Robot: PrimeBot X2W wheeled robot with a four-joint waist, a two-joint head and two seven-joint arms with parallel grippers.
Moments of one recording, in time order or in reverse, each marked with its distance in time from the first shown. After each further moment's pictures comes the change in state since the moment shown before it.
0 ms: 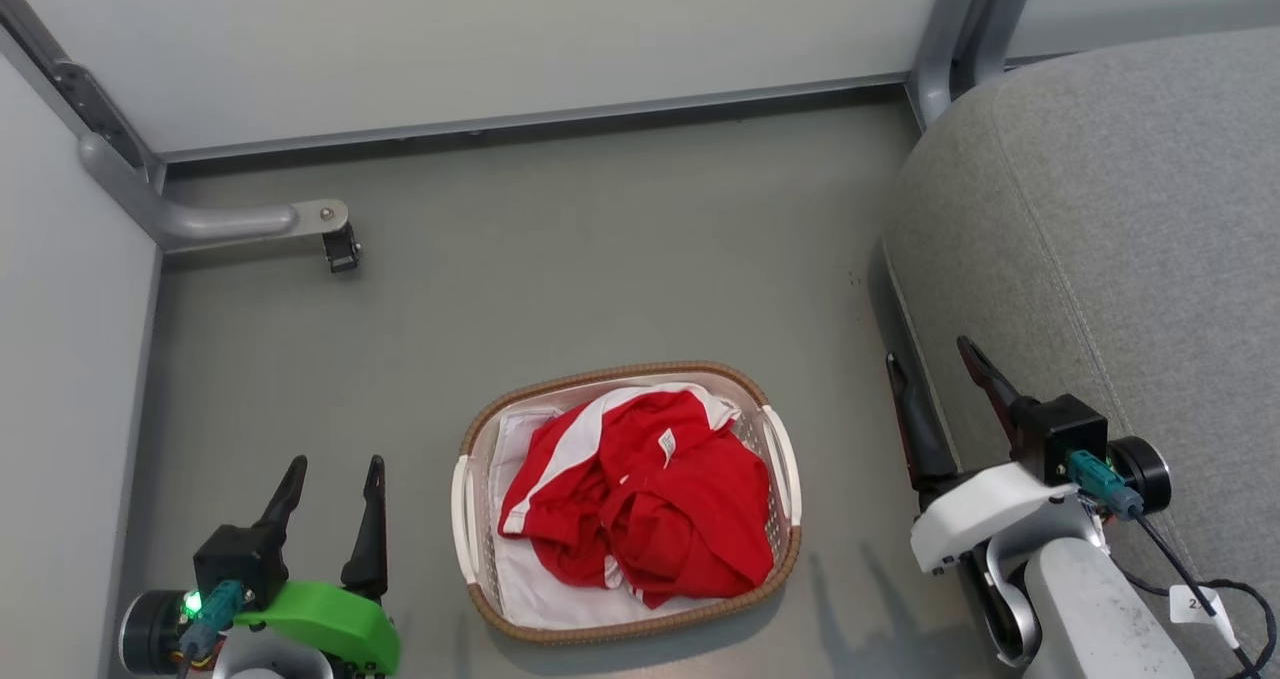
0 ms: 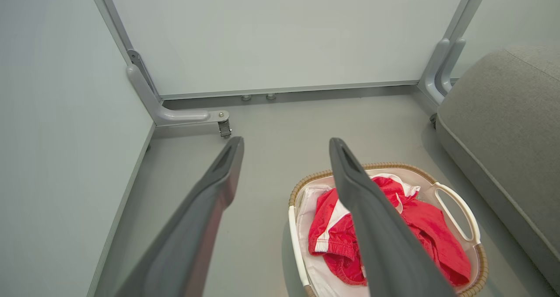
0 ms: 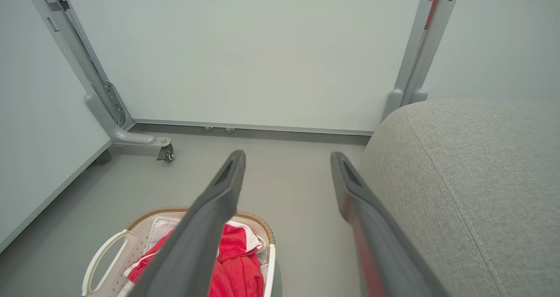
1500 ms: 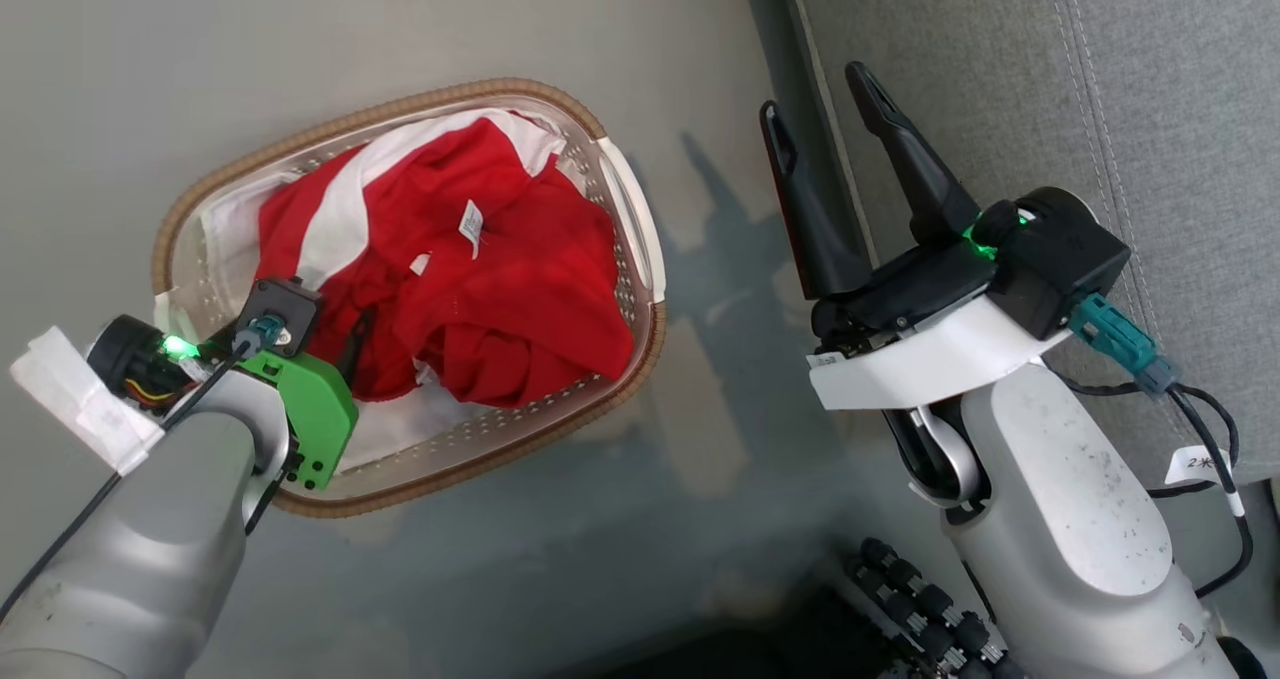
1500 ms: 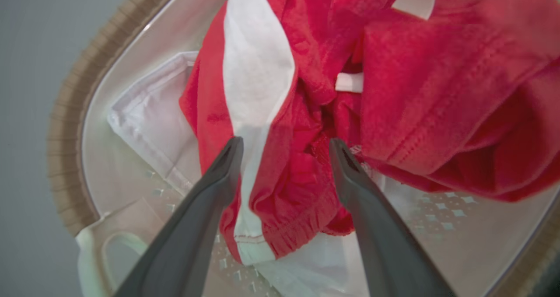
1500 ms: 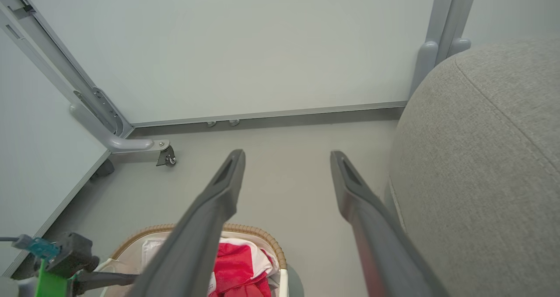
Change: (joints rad) left arm -0.718 0.213 -0.776 0.609 -0.260 -0.002 0.068; right arm -0.272 0.000 0.225 -0.337 0.195 0.000 0.000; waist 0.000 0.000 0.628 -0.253
